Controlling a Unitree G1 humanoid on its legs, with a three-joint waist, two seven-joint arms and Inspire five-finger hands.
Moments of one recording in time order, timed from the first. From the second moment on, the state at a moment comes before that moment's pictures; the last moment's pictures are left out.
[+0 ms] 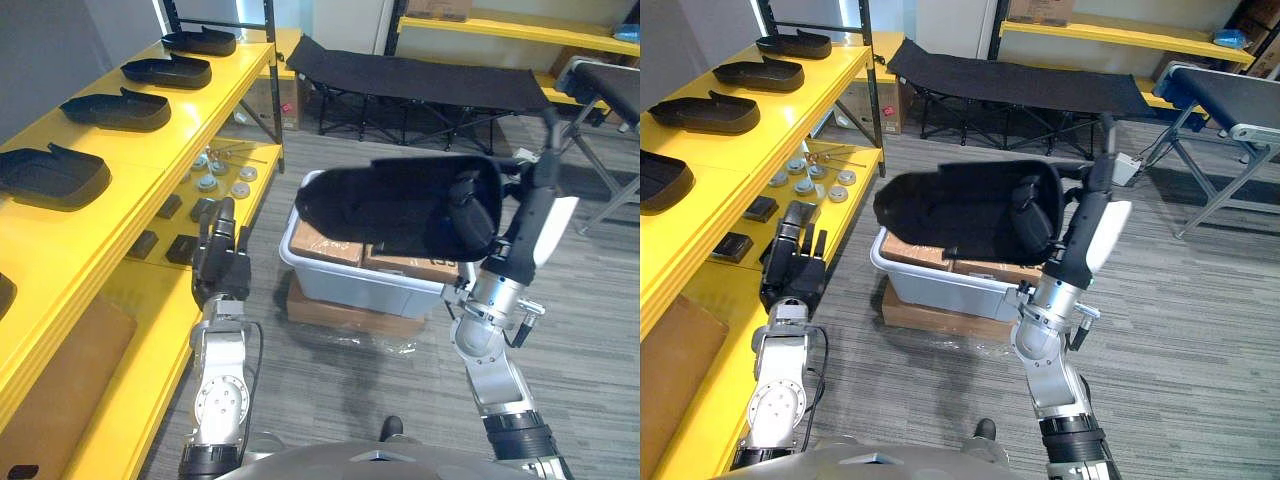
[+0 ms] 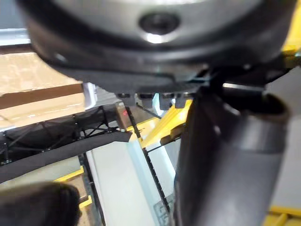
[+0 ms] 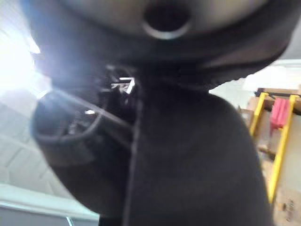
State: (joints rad) left arm 0.15 -0.04 -0.04 -0.21 -1.08 -0.13 0.25; right arm -0.02 -0.19 0.02 -0.11 -0.51 -0.44 -0.88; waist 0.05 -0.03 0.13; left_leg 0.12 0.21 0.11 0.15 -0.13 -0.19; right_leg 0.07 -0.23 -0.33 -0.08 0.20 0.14
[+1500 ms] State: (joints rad) left arm 0.10 -0.01 -0.28 -0.18 -1.86 0.18 -0.33; right arm -0.07 -0.15 0.11 -0.07 -0.43 -0.71 -0.89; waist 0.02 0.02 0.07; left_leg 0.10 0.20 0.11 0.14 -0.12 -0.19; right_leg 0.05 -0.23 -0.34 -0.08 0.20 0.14
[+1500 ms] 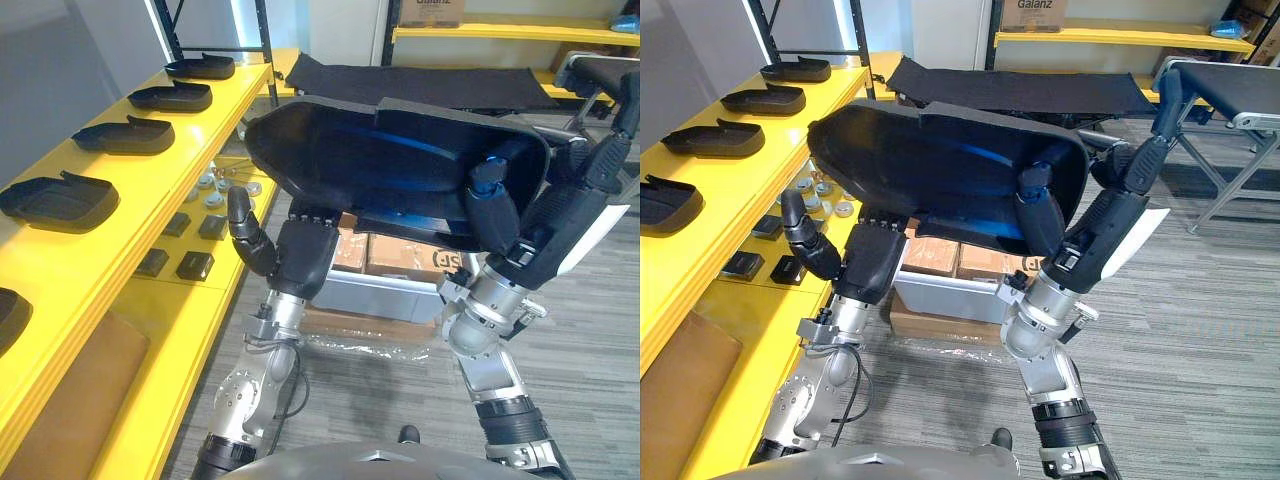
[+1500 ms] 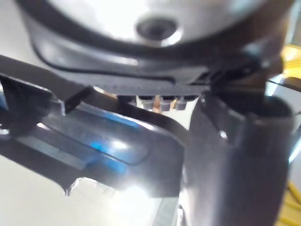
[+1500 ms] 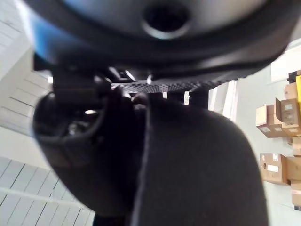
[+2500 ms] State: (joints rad) left arm 0.08 0.02 -0.28 -0.19 -1.29 0.06 -0.31; right arm -0.05 -0.12 0.34 -0.04 -0.34 -0.73 -0.79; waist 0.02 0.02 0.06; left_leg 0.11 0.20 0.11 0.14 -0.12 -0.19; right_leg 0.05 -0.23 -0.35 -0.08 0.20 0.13
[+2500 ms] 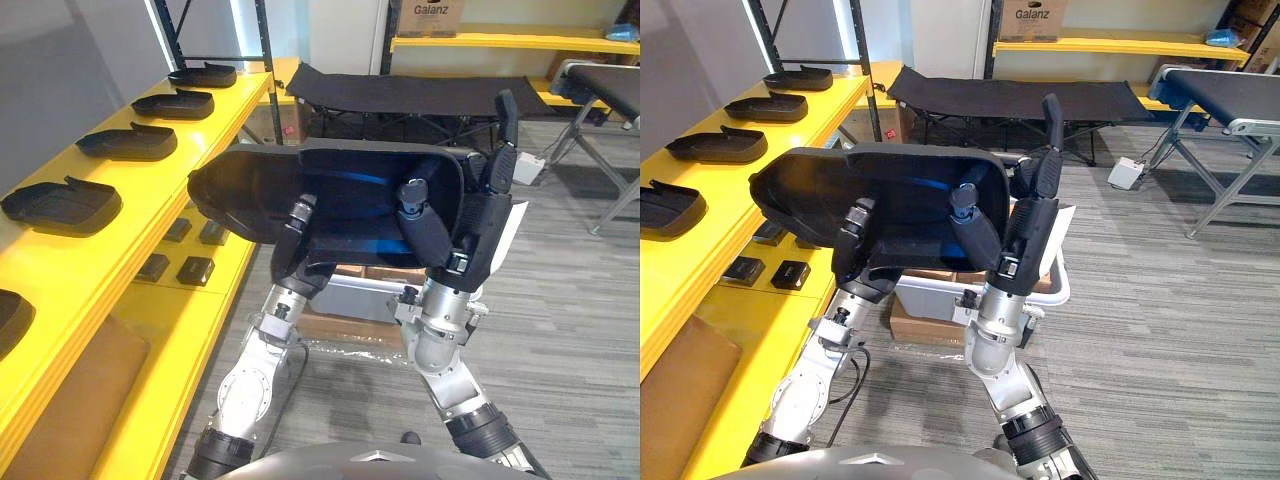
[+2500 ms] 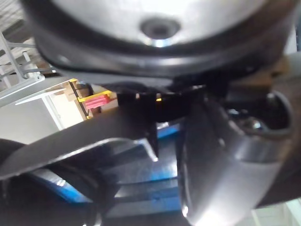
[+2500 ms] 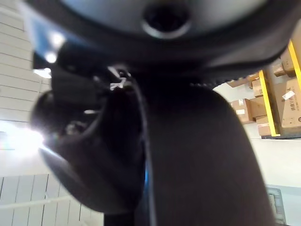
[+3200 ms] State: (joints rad) left arm 0.07 0.10 0.05 -0.30 0.03 -0.24 0.18; right arm 0.12 -0.14 0.12 -0.02 -0.25 -0.55 -0.52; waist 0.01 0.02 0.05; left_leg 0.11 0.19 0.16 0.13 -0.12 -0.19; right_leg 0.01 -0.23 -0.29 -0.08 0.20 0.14
